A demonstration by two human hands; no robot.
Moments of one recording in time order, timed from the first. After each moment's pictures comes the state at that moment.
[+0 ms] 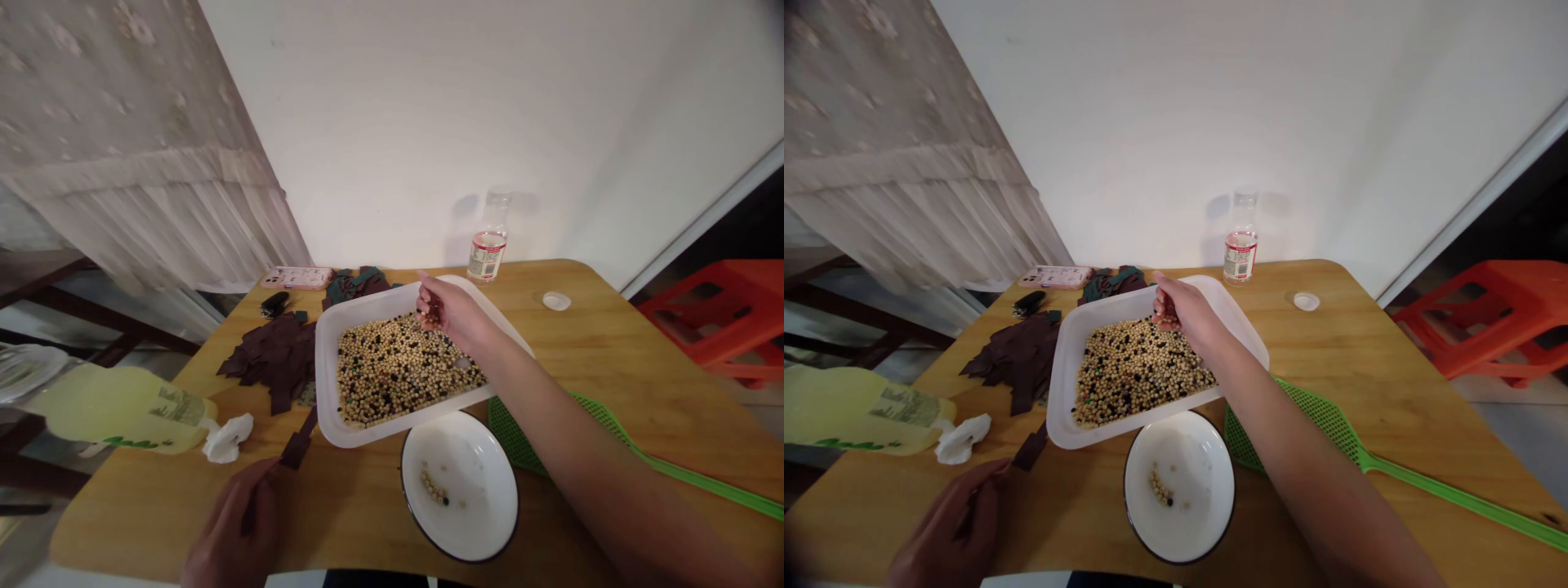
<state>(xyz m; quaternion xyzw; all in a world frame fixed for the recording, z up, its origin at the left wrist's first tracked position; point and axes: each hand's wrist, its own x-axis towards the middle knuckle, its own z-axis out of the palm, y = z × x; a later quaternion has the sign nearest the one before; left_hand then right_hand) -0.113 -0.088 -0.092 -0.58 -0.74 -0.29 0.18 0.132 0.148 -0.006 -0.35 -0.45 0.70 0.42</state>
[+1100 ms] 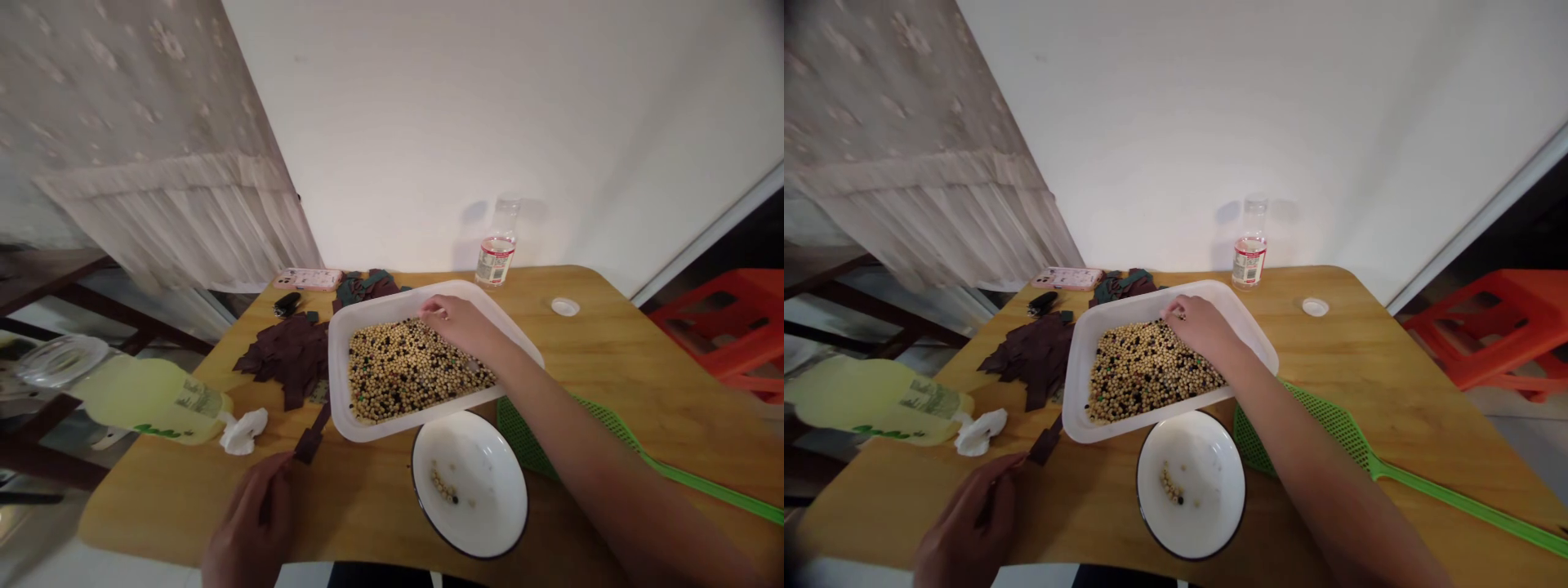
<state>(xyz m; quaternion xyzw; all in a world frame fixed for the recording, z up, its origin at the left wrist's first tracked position) -0.116 -0.088 -0.089 -0.61 -0.72 -0.27 0.19 0.138 0.145 -0.010 -0.53 -0.77 0.30 0.21</state>
